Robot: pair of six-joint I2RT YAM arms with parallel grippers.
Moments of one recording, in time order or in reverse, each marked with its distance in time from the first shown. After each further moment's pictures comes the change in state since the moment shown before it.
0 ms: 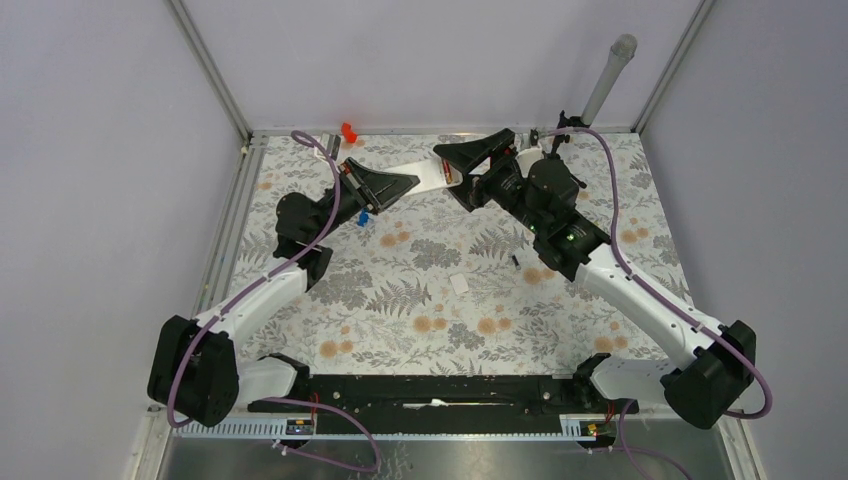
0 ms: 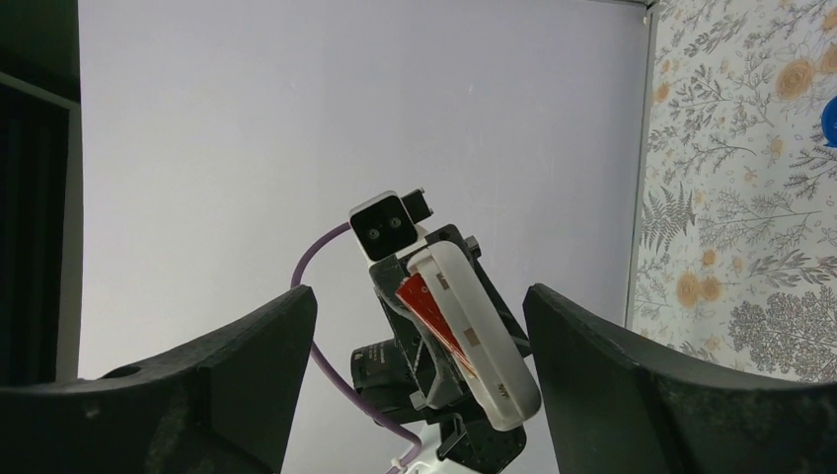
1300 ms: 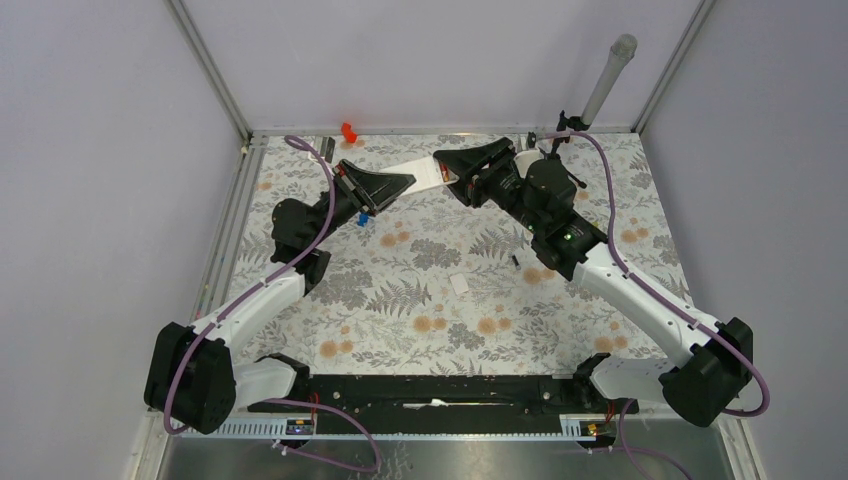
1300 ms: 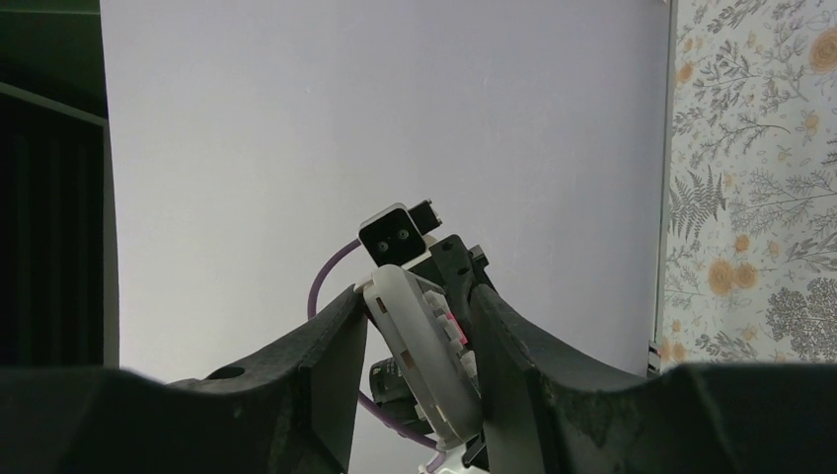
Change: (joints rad) left arm -0.004 -0.041 -0.033 0.024 -0.032 -0.024; right arm -0.004 0.015 -0.008 0.021 -0.007 0.087
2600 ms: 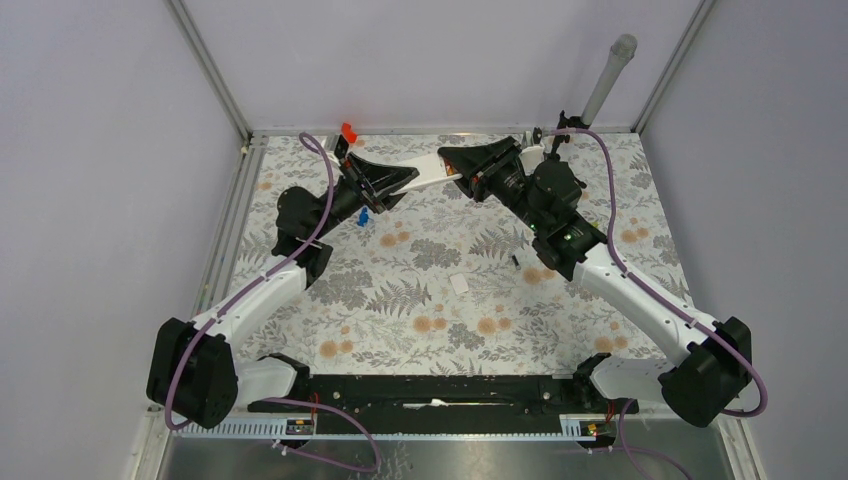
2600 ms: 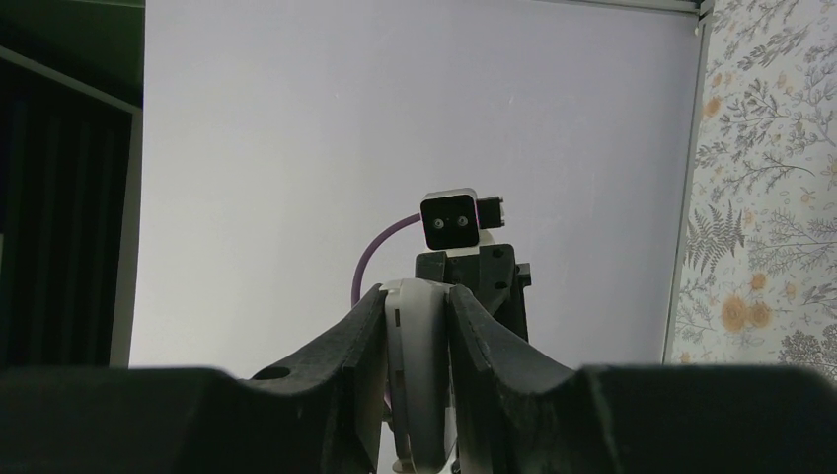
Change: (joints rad) left arm -0.002 0.027 0.067 -0.112 0.010 -0.313; right arm -0.018 0.001 -0.033 0.113 -0.014 -0.030
